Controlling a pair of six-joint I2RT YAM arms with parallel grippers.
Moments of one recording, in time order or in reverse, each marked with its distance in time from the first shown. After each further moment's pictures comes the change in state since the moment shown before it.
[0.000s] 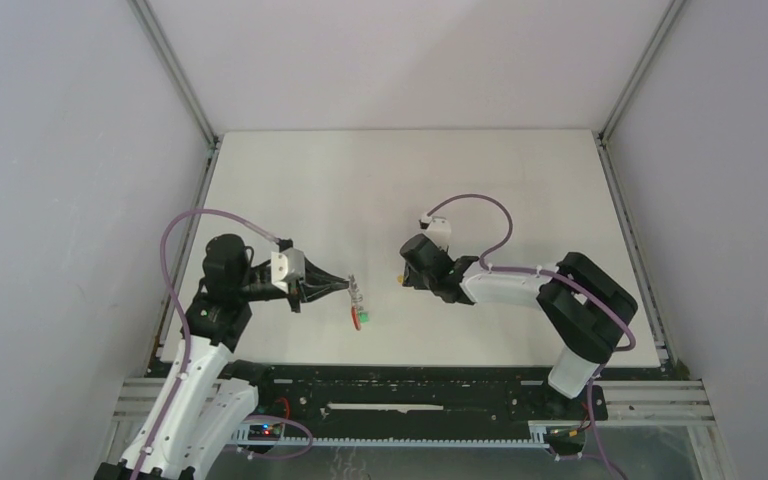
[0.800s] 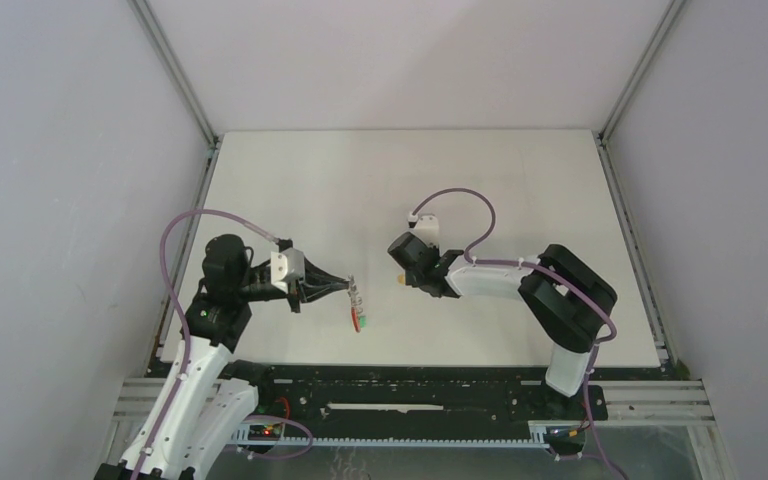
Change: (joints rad) left arm 0.000 -0.006 0.000 0.001 0.000 -0.003; right arm 0.044 0.098 0.117 -0.103 0.098 -0.112
